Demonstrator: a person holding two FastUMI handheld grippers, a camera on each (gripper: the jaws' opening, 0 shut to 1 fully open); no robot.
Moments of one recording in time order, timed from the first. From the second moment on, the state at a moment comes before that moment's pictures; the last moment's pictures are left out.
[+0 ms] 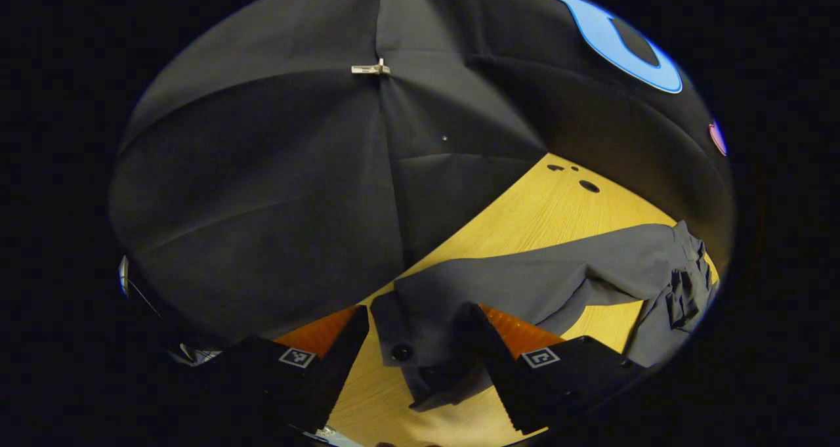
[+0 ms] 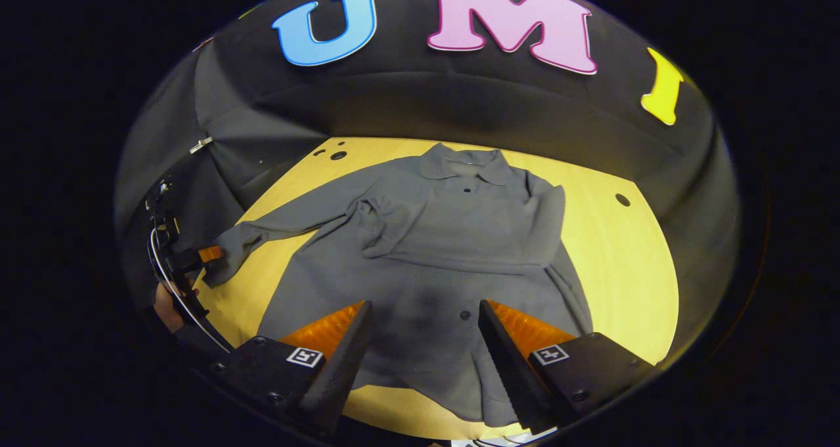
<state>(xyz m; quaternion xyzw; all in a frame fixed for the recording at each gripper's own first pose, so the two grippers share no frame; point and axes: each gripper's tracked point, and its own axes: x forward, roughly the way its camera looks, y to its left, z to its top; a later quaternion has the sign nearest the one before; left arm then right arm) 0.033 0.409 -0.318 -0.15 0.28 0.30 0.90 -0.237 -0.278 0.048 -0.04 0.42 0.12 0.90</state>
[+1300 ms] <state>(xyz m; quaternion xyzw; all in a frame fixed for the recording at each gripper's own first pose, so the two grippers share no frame) 0.156 0.243 -0.144 -0.10 0.18 0.13 0.97 -0.253 -0.451 0.064 0.03 0.40 -0.01 0.92</state>
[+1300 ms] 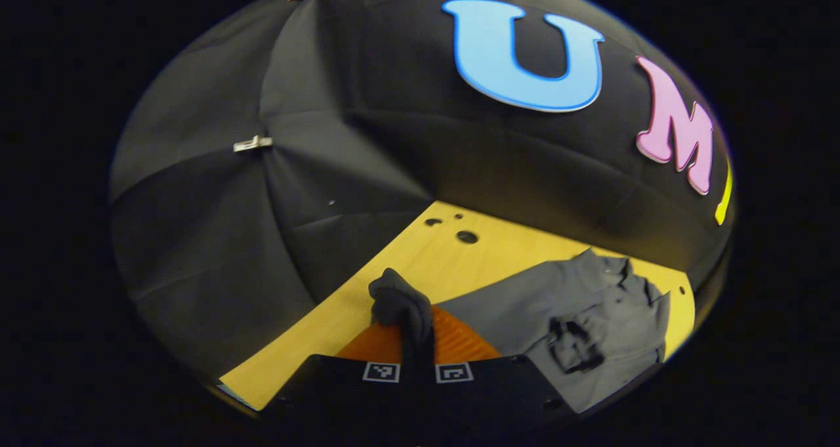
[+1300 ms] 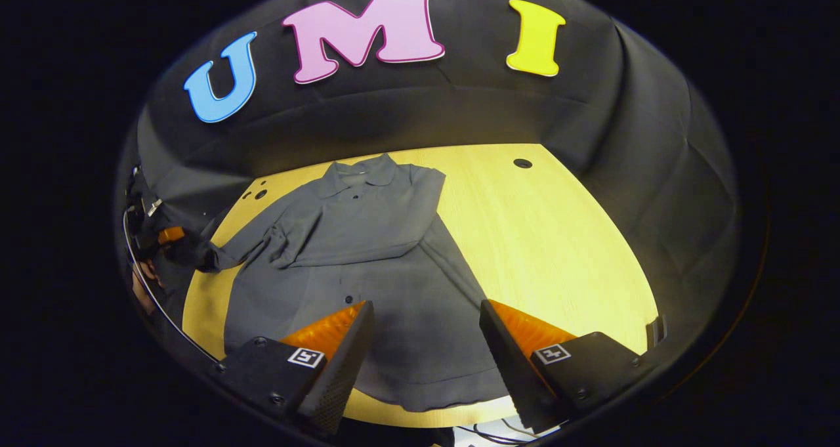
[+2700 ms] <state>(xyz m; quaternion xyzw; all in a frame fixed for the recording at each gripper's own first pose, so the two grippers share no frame) 0.218 -0.255 -0.184 -0.02 0.28 -0.24 0.93 -0.263 -0.573 0.021 0.09 0.44 -0.04 0.89</state>
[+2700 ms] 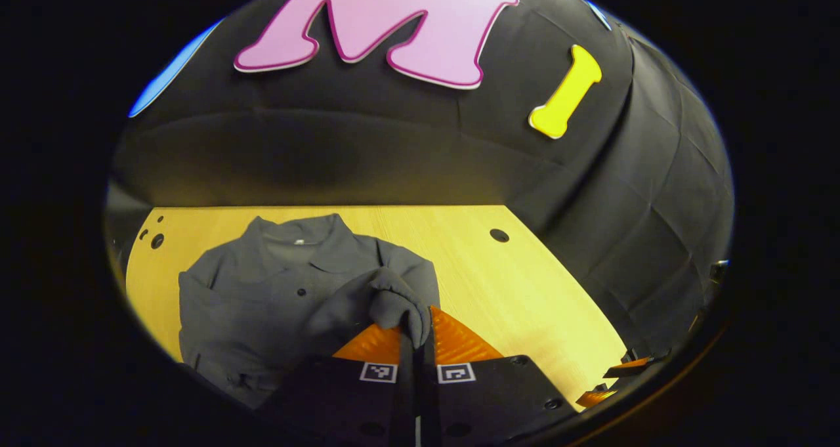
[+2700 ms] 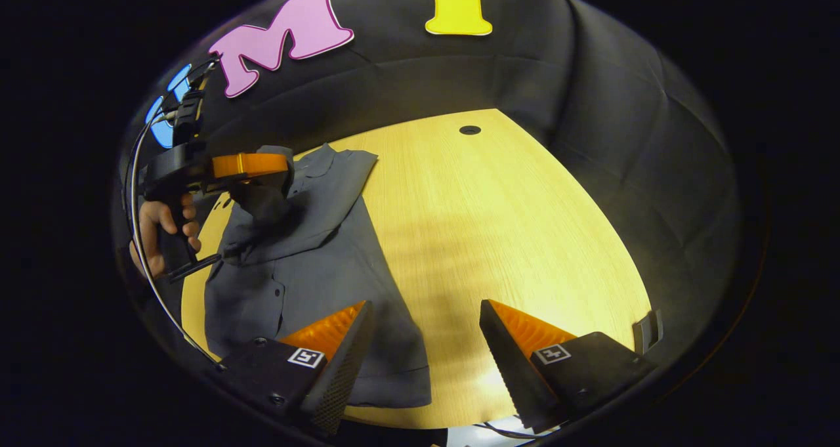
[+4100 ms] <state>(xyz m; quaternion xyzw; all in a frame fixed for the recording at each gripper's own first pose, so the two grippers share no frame) -0.021 0.119 -0.322 -0.01 0.43 0.04 0.90 -0.307 -0.535 -0.071 0.09 0.57 -0.01 0.81</state>
